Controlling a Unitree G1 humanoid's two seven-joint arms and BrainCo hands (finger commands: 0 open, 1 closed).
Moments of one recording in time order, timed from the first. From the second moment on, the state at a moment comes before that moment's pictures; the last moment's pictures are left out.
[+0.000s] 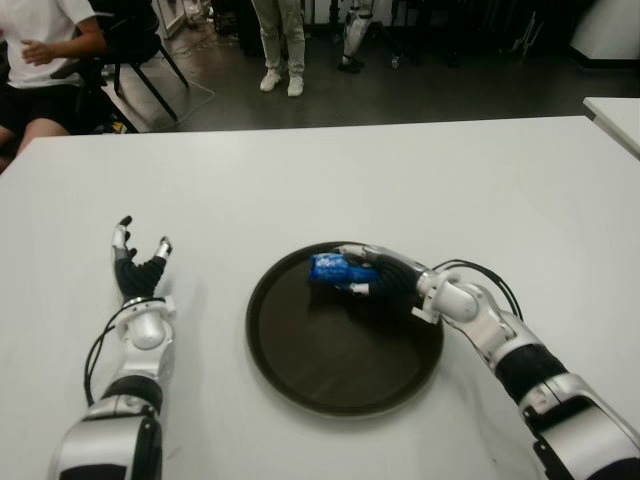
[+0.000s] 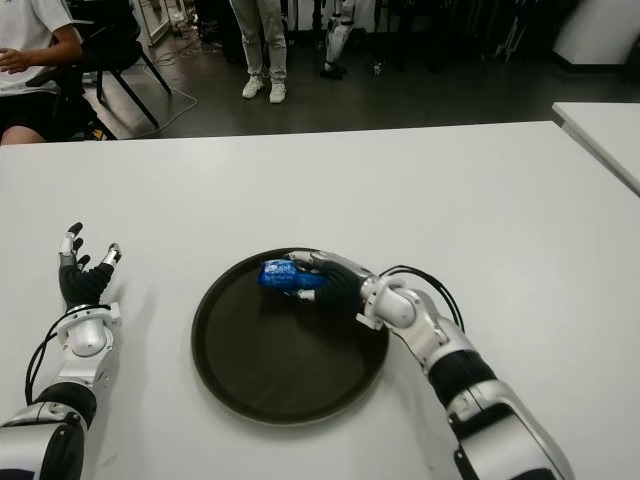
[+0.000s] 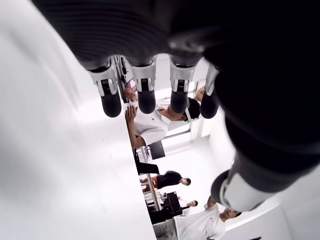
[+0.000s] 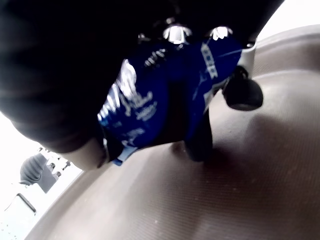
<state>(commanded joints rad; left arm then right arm) -0.47 0.21 0.16 1.21 0.09 -0.64 0.45 -0.46 -0.25 0.39 0.69 -0.40 -0.49 0.31</state>
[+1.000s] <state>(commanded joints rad) -0.47 0.21 0.15 1.22 0.11 -0.63 0.49 -0.42 -0.31 0.39 0.56 -0.42 -0.49 0.35</state>
